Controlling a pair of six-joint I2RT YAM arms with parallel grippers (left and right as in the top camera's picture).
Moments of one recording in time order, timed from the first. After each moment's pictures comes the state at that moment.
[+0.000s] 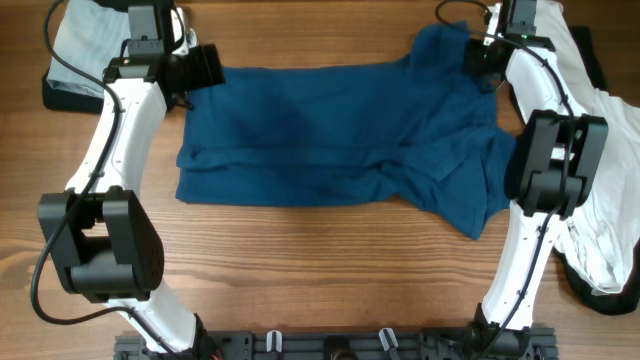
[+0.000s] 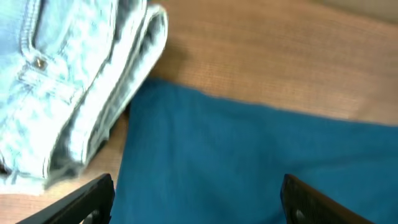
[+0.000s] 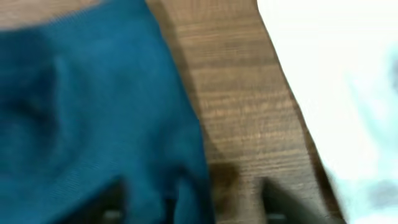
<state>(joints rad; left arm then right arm) 0.01 1.89 1.55 -0.58 0.08 -0.20 -0.12 2.42 1.96 -0.57 -0.02 0.04</state>
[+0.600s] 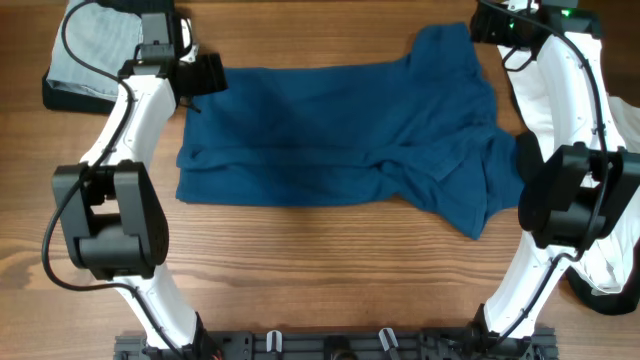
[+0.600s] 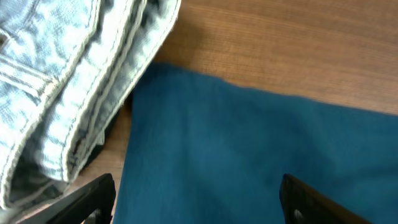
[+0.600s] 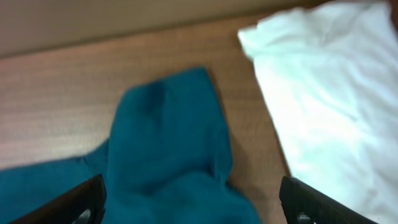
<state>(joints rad) 0.01 2.01 1.55 -0.54 0.04 -0.18 -0.12 2.15 1.99 -0.76 -0.10 0.04</state>
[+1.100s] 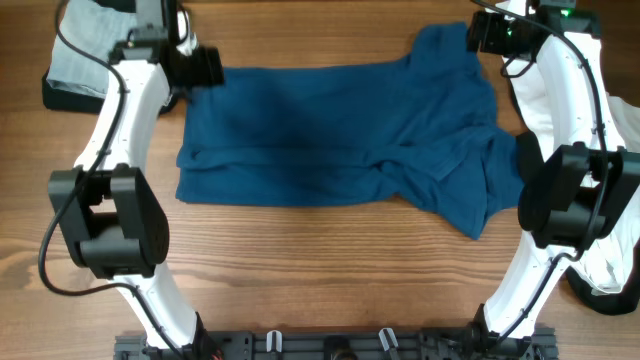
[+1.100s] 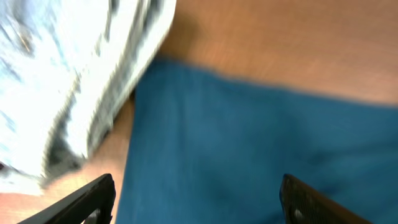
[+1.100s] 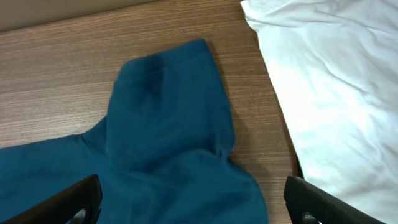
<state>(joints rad) 0.01 2.01 1.74 -0.77 0.05 -0.17 -0.12 2.15 1.99 -0.82 -0.10 0.04</state>
